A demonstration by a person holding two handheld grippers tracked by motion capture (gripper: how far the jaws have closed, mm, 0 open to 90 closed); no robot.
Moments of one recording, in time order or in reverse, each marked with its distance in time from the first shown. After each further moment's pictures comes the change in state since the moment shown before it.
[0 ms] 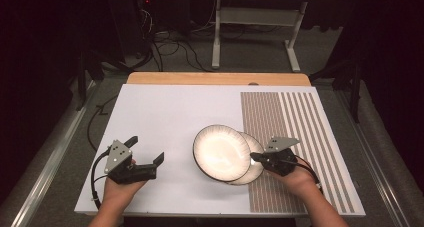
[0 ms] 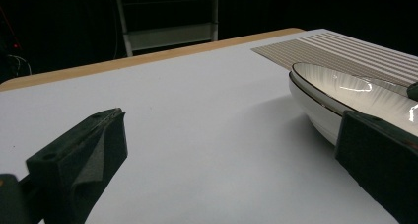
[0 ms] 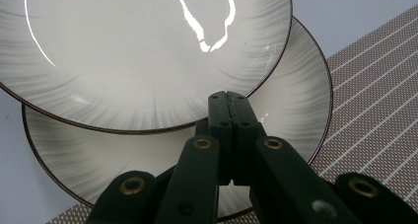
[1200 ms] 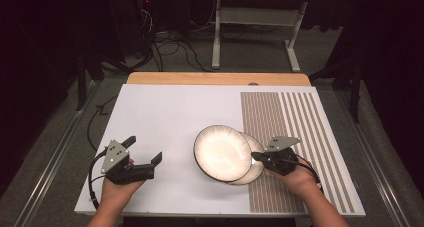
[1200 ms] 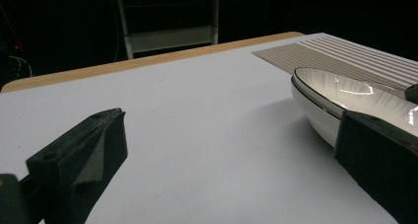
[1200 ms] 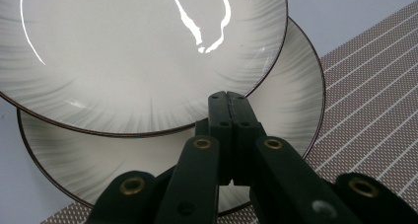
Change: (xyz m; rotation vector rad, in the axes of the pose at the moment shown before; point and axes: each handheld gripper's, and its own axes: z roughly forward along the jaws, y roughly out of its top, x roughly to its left) left arm 0.003 0.001 -0.004 -0.012 -0.001 -0.004; right arm -0.003 0.000 -0.002 0.000 -0.006 0.007
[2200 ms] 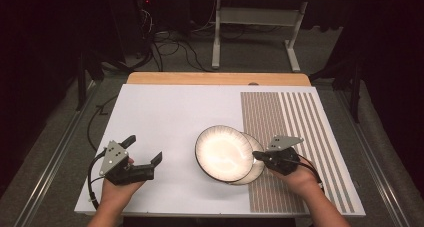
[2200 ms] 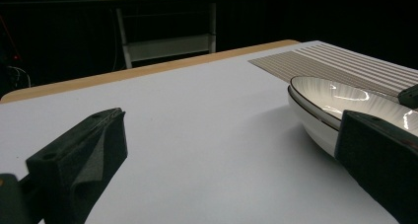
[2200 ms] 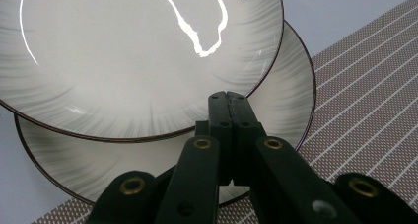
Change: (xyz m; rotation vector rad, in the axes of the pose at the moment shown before) left arm -0.002 0.001 -0.002 -0.035 -0.010 0.004; right arm -0.002 -0.001 -0.003 0.000 -0.012 0.005
